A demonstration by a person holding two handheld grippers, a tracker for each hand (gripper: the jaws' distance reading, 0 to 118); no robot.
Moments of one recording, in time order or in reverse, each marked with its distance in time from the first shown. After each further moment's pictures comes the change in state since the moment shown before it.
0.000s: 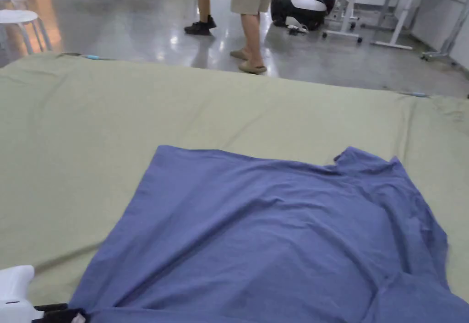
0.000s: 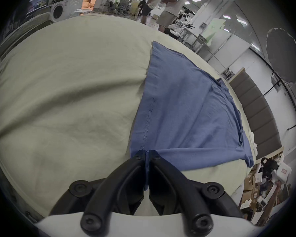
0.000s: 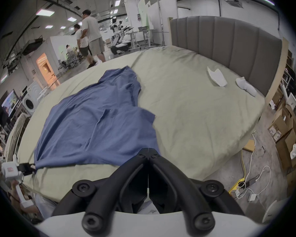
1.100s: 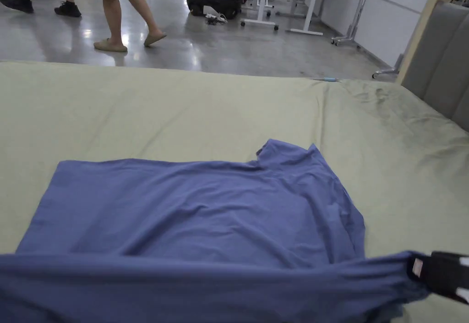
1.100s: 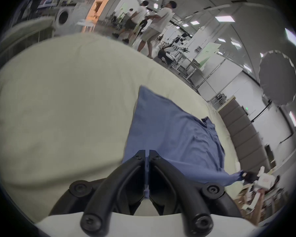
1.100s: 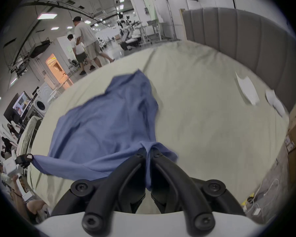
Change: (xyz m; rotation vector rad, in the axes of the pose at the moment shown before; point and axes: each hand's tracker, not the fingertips) left arm 0.040 0.128 0.020 0.237 -0.057 0.035; right arm -0.030 0.121 -0.093 -0.052 0.159 0.013
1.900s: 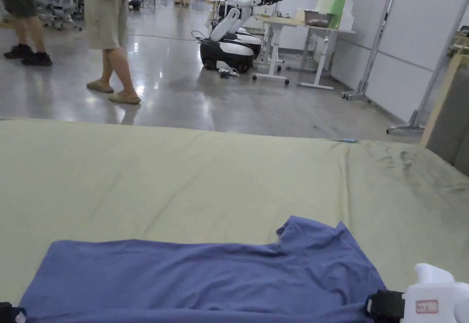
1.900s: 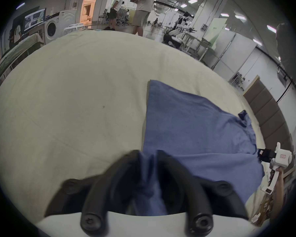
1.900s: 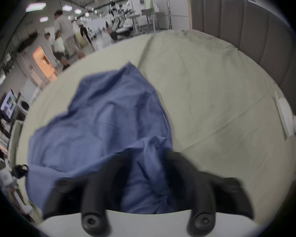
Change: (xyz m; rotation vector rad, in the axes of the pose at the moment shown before) left arm -0.011 0.039 -0.165 -0.132 0.122 -0.085; right arm -0.017 0.071 -0.199 -0.066 -0.061 -0.044
